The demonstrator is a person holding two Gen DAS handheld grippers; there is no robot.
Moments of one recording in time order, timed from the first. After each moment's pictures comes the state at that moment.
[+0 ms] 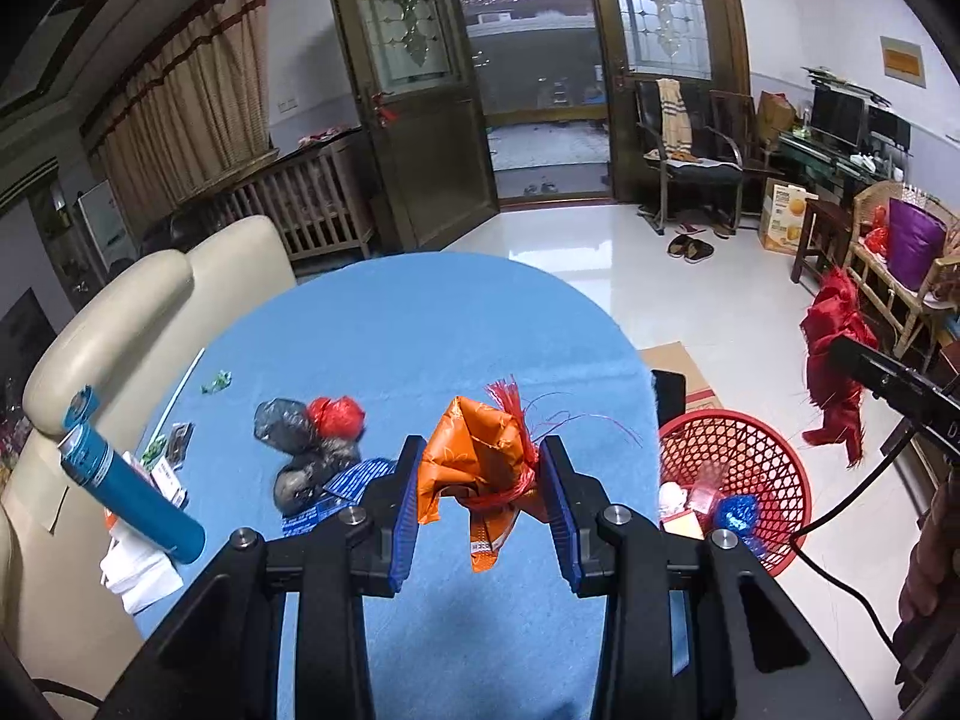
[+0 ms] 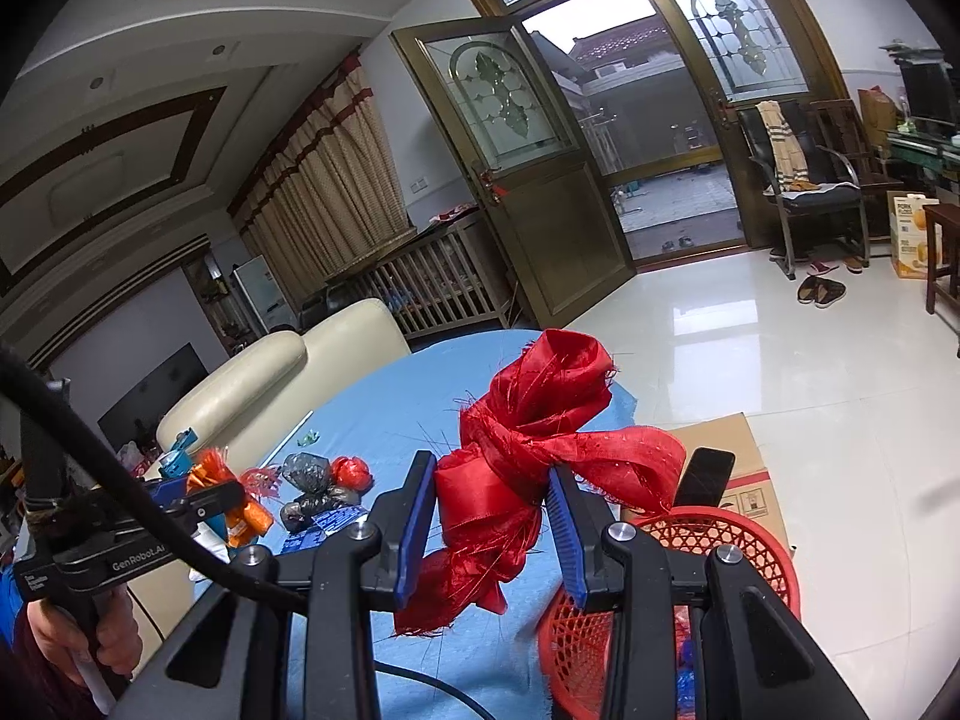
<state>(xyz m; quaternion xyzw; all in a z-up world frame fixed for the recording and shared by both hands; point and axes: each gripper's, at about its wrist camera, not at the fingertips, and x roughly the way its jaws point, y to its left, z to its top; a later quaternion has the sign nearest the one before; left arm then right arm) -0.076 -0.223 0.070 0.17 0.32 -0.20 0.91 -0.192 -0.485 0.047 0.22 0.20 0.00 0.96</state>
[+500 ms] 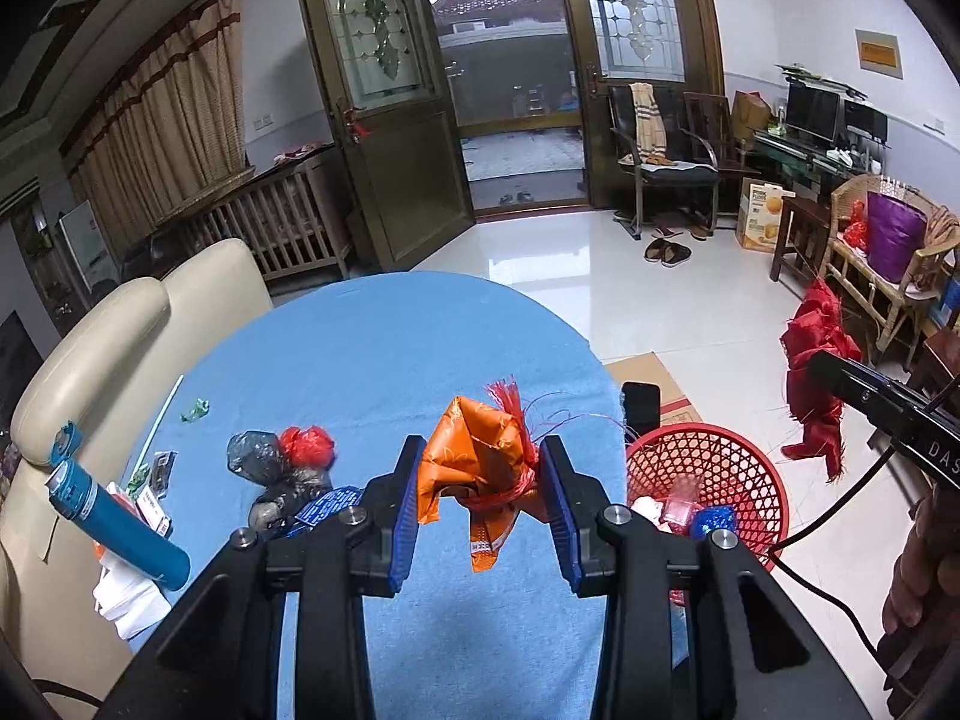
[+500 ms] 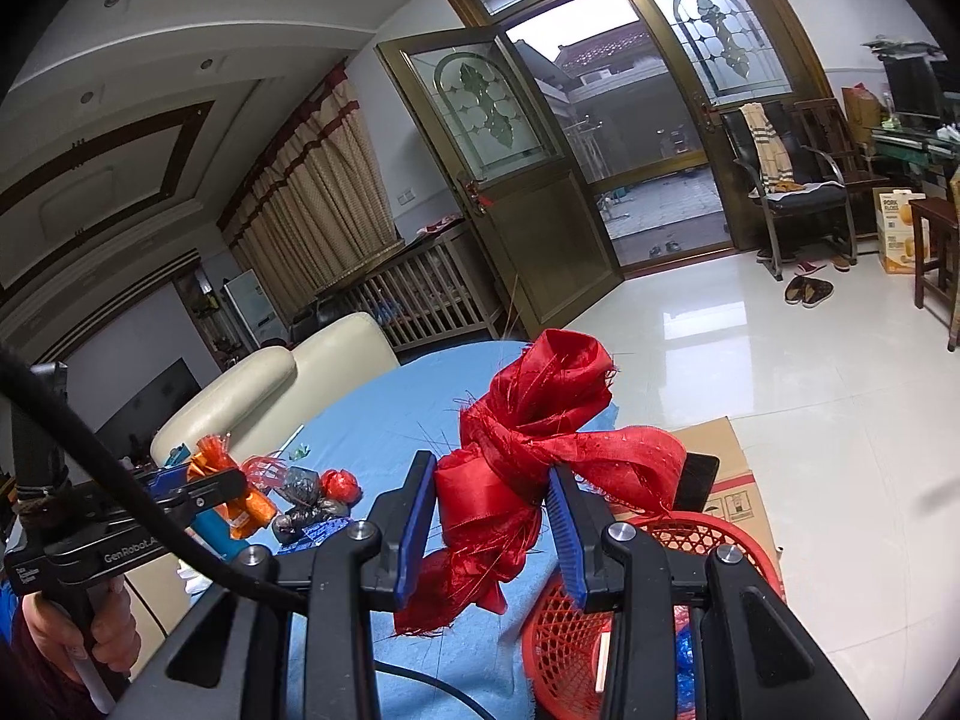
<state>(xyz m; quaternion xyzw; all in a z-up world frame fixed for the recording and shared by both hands) -0.080 -0.252 0.077 0.17 0.31 -0.23 0.91 -0.207 -0.487 0.050 0.22 0.19 -0.02 0.96</state>
